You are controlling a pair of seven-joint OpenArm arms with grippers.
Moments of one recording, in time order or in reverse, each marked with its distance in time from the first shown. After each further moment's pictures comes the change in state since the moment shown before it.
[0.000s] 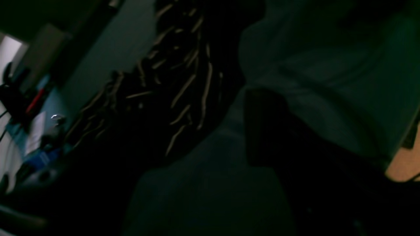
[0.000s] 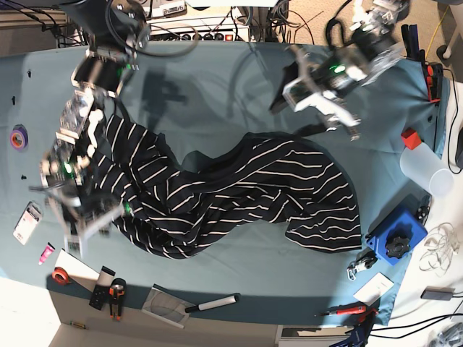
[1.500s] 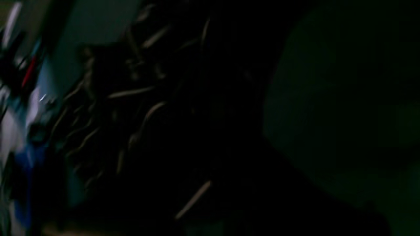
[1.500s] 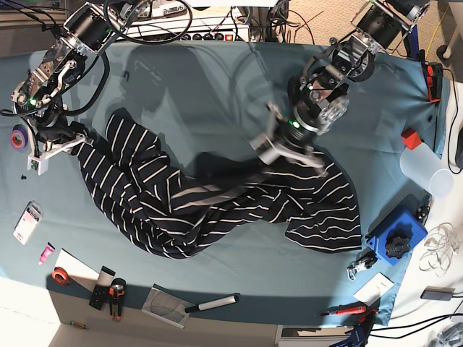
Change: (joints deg) left arm -25.3 2.8 21.2 -29.6 4.5 26.5 10.5; right arm -13.4 0.2 24.6 0.0 10.2 6.9 -6.3
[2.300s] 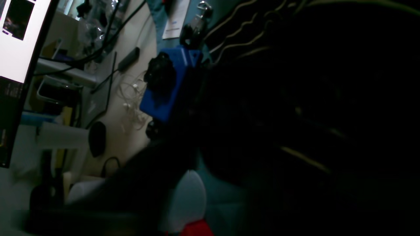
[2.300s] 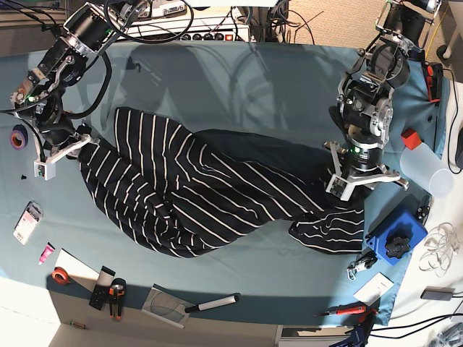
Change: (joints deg) left arm 3.2 -4.8 -15.4 10.2 4.7 8.0 12.2; right arm 0.1 0.0 0.0 0.0 10.4 7.5 -1.7
